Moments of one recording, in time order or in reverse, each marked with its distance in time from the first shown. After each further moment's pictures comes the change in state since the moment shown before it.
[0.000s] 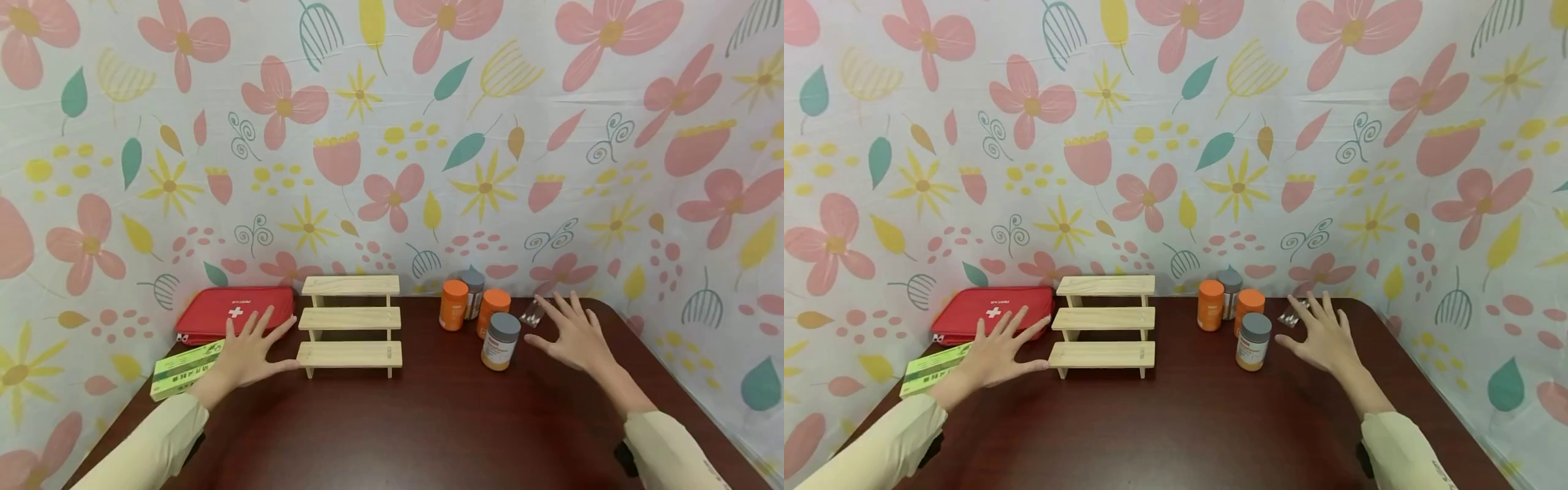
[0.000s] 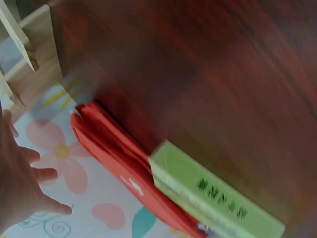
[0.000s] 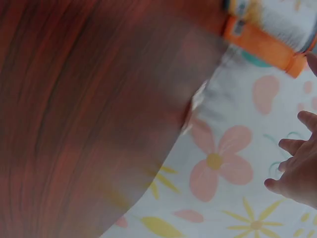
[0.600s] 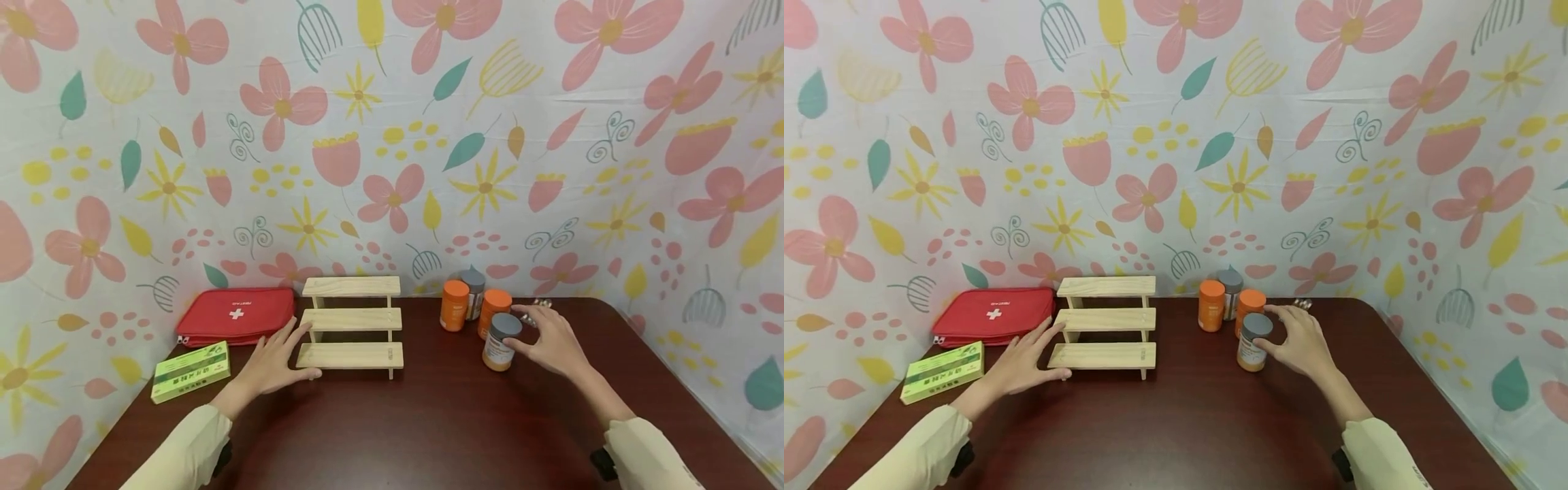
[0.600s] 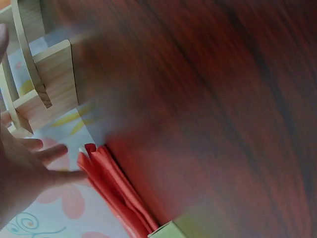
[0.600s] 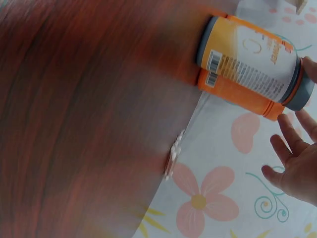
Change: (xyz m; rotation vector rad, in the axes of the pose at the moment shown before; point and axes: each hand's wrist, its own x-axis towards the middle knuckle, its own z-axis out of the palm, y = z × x) left_hand 0.007 0.028 0.025 -0.372 -0.043 -0.008; right_hand 0.004 -0.035 0.019 0.199 0.151 -0.077
